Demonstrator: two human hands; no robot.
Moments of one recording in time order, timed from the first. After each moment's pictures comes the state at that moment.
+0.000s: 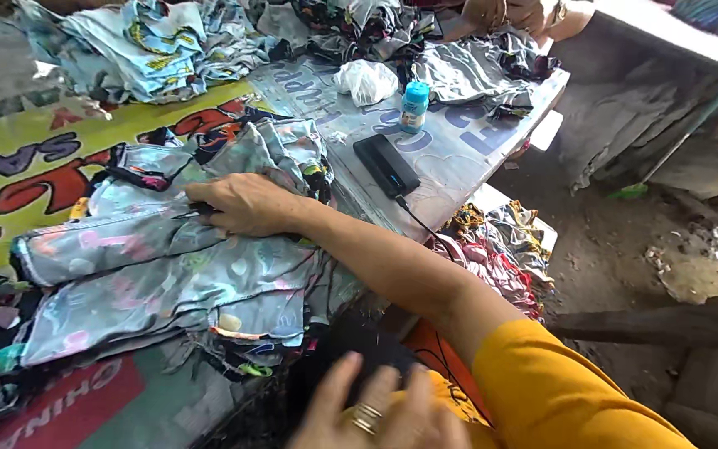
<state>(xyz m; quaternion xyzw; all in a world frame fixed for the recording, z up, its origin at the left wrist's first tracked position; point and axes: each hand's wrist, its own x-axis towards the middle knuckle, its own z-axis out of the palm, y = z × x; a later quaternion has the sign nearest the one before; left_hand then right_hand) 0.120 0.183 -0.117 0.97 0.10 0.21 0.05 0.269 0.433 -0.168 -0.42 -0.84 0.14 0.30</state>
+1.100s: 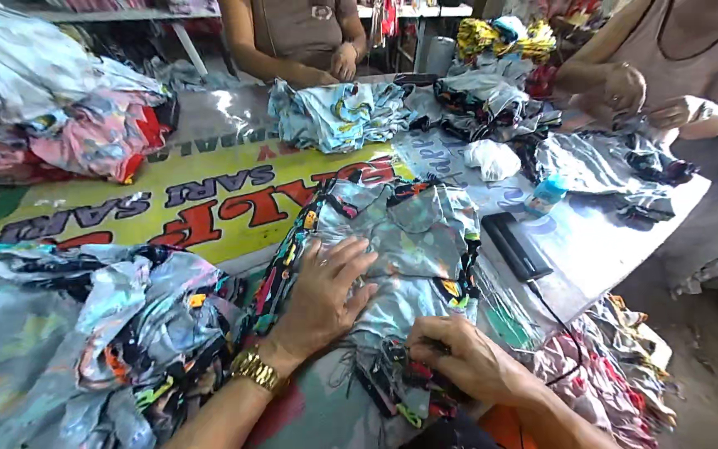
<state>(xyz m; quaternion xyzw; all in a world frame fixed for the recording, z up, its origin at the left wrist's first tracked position) 0.049 0.454 -0.198 0.91 0.24 0.34 0.05 0.273 0.300 -0.171 -0.44 -0.74 0.36 0.37</state>
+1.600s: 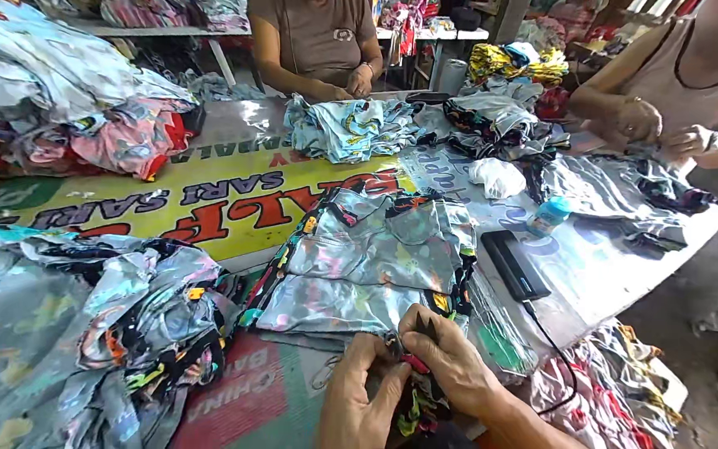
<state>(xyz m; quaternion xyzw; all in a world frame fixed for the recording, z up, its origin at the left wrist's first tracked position) 0.084 0.306 -0.179 0.66 0.36 0.45 0.48 0.260 0.304 -0.174 -0.35 -0.60 0.48 0.53</state>
